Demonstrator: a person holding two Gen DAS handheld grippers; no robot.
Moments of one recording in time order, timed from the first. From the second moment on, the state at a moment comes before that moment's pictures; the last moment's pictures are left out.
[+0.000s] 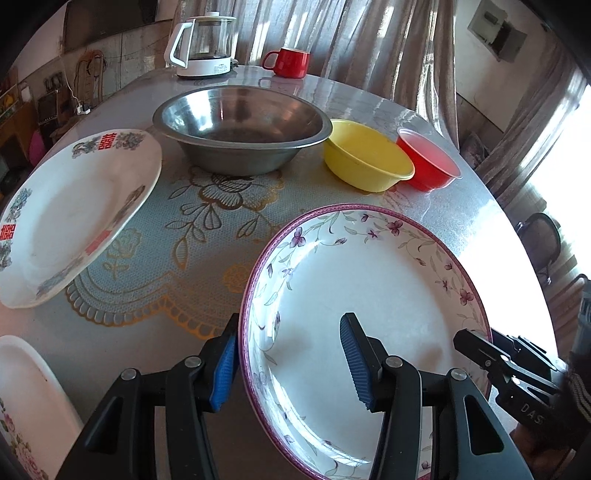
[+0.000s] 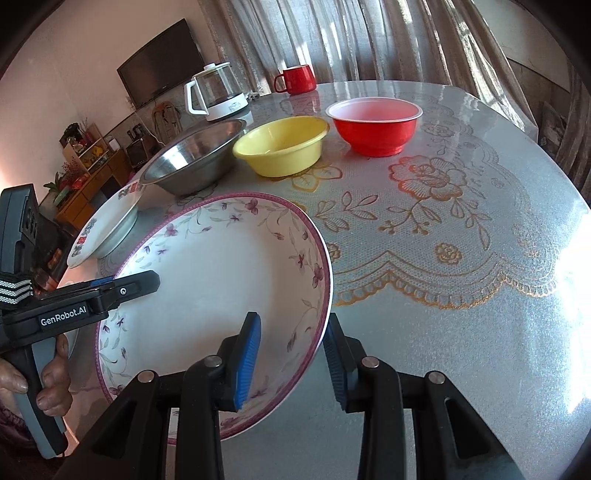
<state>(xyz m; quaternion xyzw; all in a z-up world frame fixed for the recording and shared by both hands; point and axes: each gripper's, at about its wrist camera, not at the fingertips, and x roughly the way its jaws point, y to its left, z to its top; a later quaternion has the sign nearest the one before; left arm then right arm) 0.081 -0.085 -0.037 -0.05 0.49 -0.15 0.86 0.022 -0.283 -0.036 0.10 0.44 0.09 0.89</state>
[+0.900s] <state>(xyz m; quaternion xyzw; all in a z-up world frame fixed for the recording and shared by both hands) 0.060 -0.057 -0.030 -0.03 0.46 -0.11 0.88 0.031 -0.279 -0.033 0.08 0.45 0.02 0.89</state>
